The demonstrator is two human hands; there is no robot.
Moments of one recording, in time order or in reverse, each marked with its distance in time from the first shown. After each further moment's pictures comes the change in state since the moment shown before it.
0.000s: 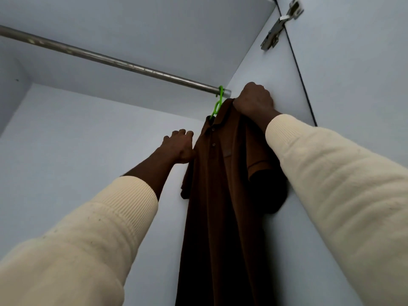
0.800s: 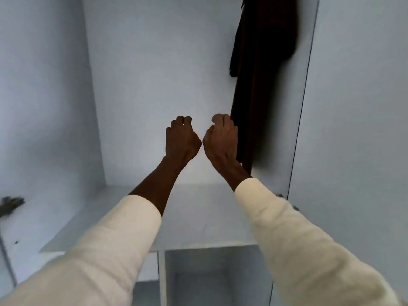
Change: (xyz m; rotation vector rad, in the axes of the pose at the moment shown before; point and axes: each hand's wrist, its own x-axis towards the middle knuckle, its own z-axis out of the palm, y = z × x) left_hand -0.414 0.052 -0.065 -0.117 -0.095 -0.342; right_hand -0.447 -0.057 -0.062 0.274 -0.198 -0.023
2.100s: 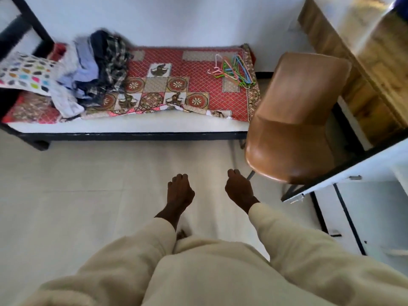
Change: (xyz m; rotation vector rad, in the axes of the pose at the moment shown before) left_hand -1.004 0.043 -0.498 0.704 -0.317 -1.852; right_hand -0.773 -0.409 -0.419 0.710 -1.639 -1.225
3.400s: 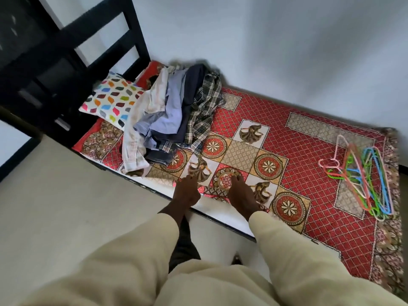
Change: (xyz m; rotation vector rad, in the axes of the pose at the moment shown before) left_hand 0.588 -0.329 -0.277 0.004 -0.073 -0.308; right_hand 0.689 -0.390 -0.098 0.089 -0.231 -0.319
